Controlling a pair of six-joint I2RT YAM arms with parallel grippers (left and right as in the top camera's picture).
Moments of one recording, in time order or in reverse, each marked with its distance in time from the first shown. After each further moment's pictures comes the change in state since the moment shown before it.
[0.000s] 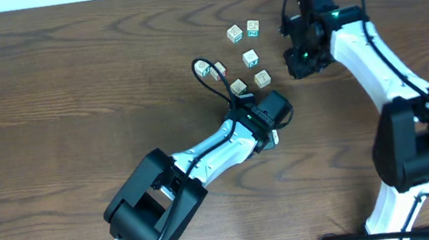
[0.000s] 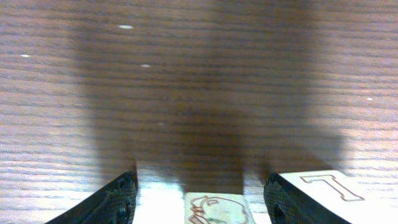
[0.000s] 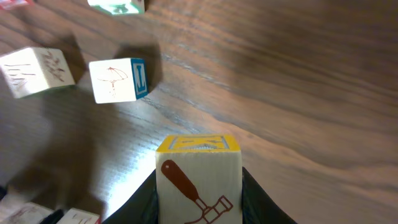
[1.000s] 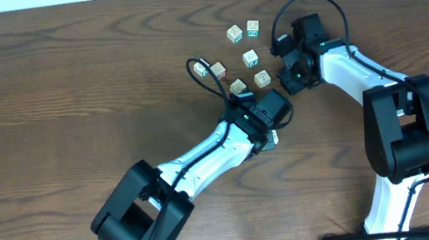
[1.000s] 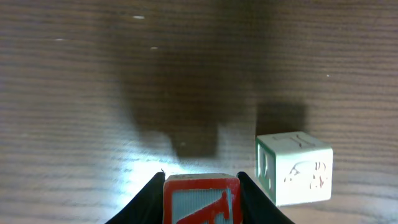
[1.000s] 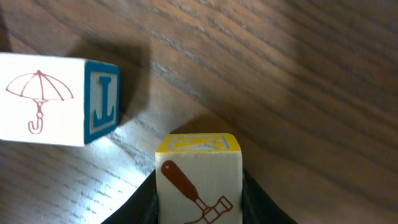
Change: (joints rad) left arm -0.009 -0.079 0.000 -0.058 0.028 -0.013; right arm 0.014 0.081 -0.248 0.396 -0.013 -0.149
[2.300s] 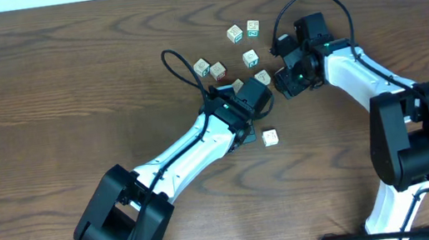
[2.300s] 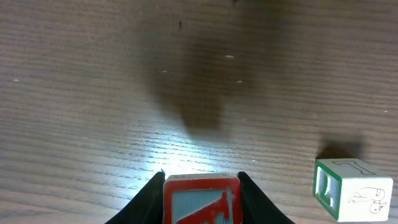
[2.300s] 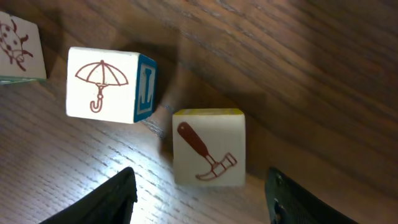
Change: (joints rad) left arm 0.092 -0.070 0.001 -0.117 -0.049 0.049; right arm -0.002 -0.051 -0.033 0.001 -0.062 -0.024
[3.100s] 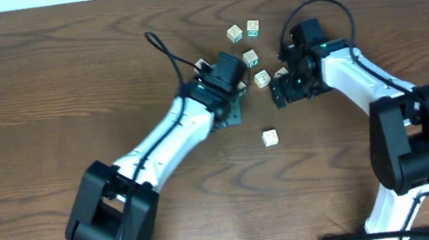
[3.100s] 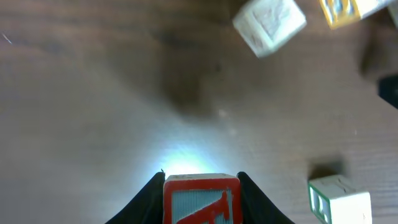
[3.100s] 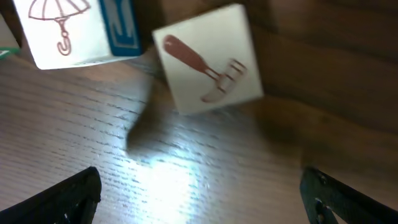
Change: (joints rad) left arm 0.115 0.000 0.058 0.036 0.088 0.264; right arm 0.029 -0.018 0.000 -0.155 0.064 0.261
